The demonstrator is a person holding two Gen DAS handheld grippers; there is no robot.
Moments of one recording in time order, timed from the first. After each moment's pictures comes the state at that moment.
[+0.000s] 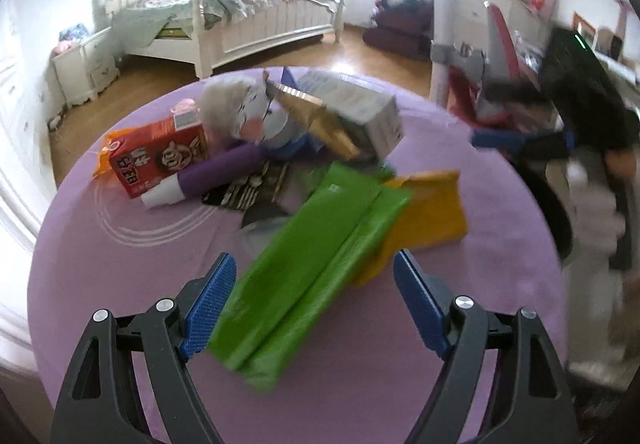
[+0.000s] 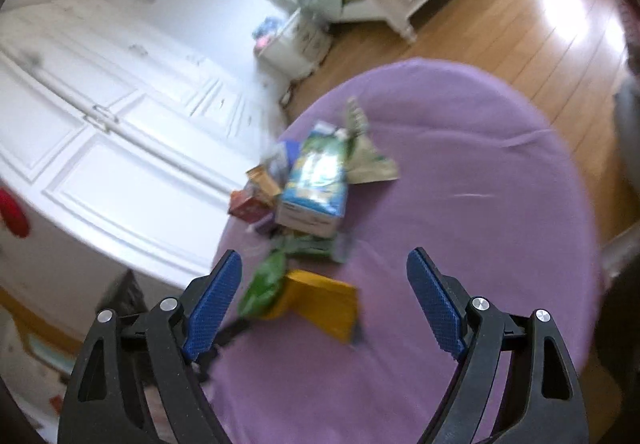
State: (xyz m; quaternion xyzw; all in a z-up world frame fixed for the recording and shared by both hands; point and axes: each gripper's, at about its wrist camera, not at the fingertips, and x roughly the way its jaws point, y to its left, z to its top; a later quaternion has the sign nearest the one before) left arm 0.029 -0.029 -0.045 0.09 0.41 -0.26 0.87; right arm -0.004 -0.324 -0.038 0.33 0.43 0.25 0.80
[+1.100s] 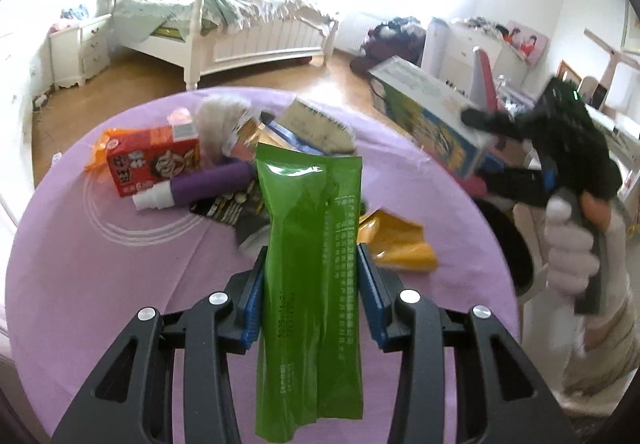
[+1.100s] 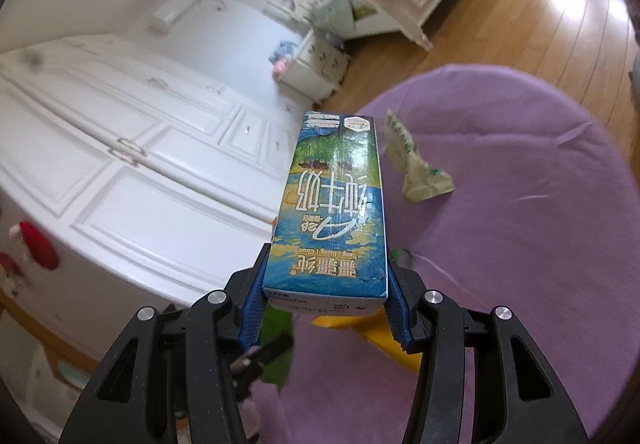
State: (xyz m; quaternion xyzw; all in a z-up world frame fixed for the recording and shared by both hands) left arm 0.024 -0.011 -0.018 -0.01 0.38 -0.30 0.87; right arm -0.036 -0.333 -0.014 0.40 0.35 0.25 0.81
